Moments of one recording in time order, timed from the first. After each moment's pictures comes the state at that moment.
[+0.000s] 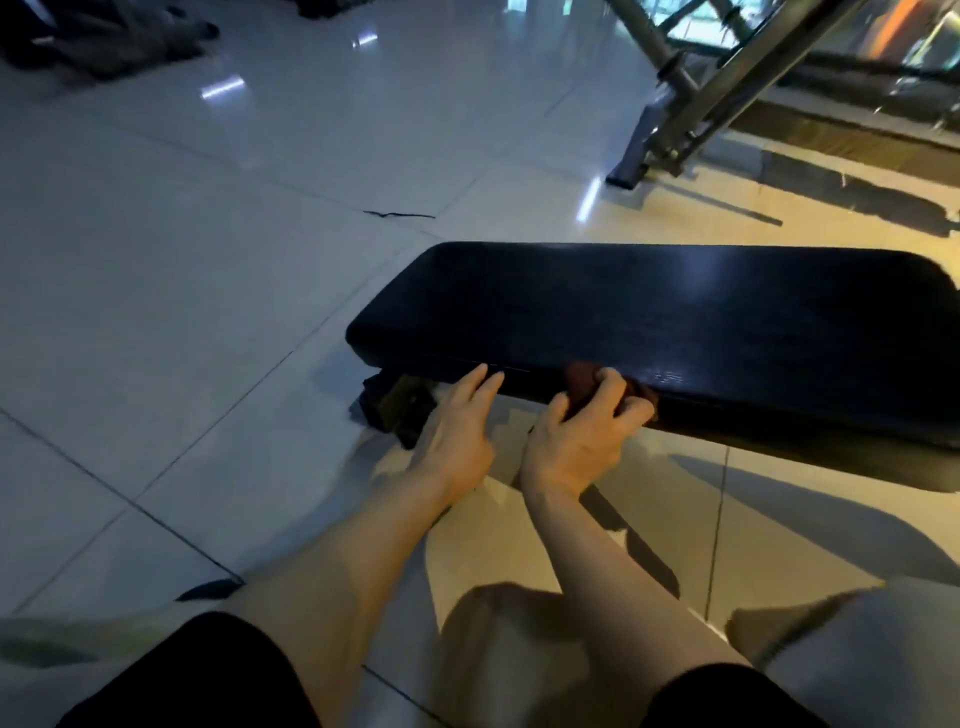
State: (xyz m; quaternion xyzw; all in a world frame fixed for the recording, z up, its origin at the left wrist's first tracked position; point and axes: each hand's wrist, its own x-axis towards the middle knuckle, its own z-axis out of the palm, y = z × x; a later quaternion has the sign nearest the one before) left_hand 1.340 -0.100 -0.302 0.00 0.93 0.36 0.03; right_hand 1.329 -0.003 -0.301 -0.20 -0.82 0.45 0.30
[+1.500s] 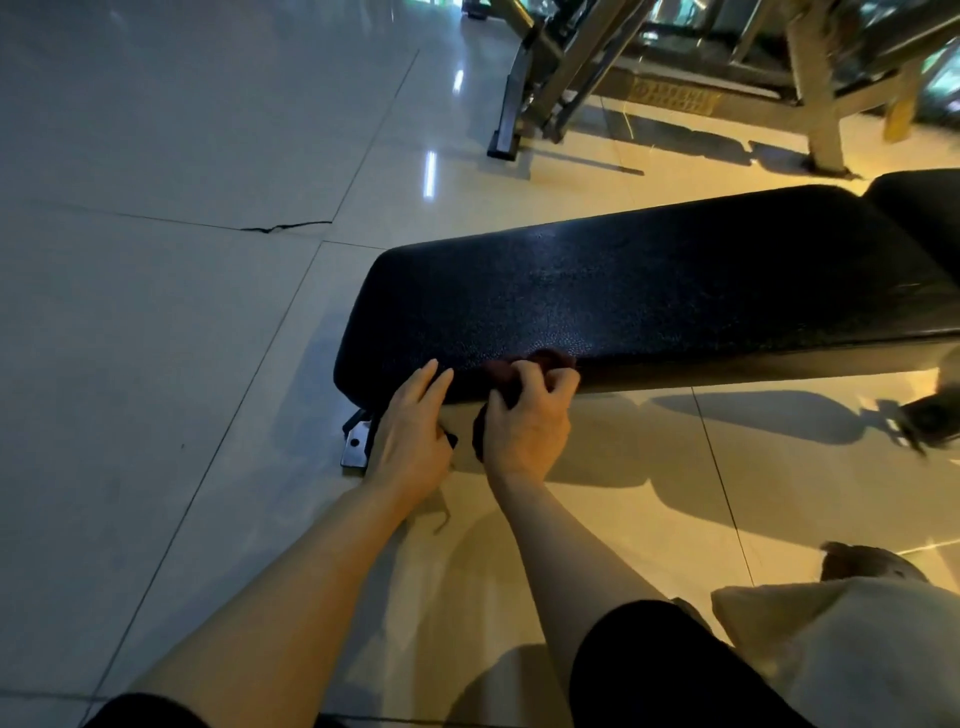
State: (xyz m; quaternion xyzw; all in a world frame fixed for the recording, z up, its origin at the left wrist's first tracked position) left_hand 1.281 -0.247 -0.336 0.14 0.91 0.38 0.03; right_hand 1.296 -0.134 -0.334 -0.22 -0.87 0.32 0.30
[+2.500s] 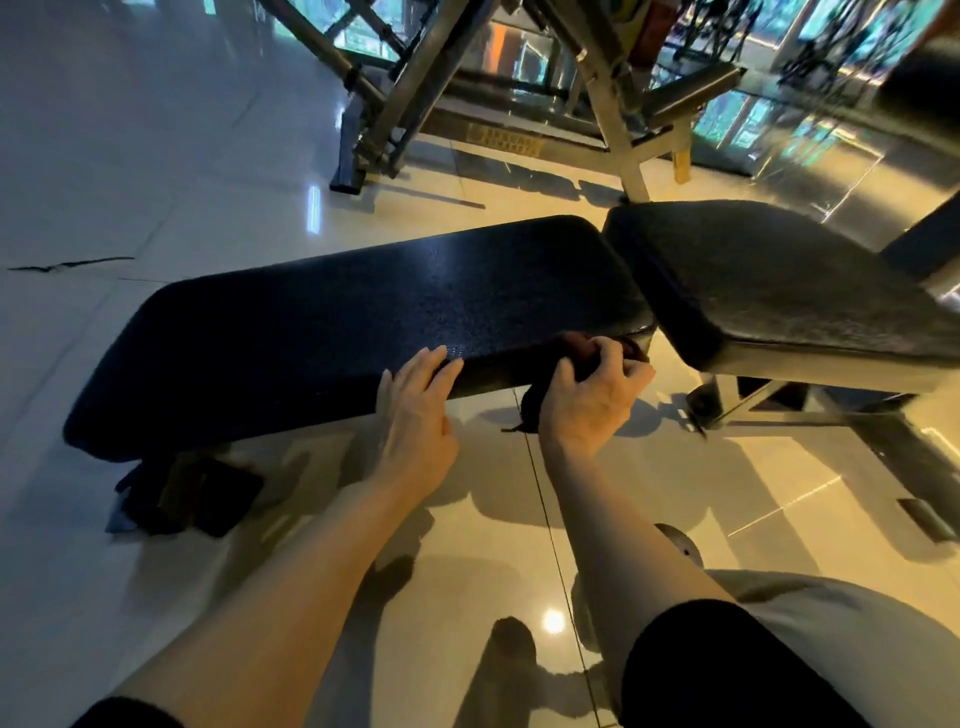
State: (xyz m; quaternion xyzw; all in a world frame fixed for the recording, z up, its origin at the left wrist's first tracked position) left_hand 1.330 -0.020 -0.285 0.27 0.88 0.39 -0.07; right_hand 1.363 0.123 -0.250 -0.39 -0.75 0.34 0.42
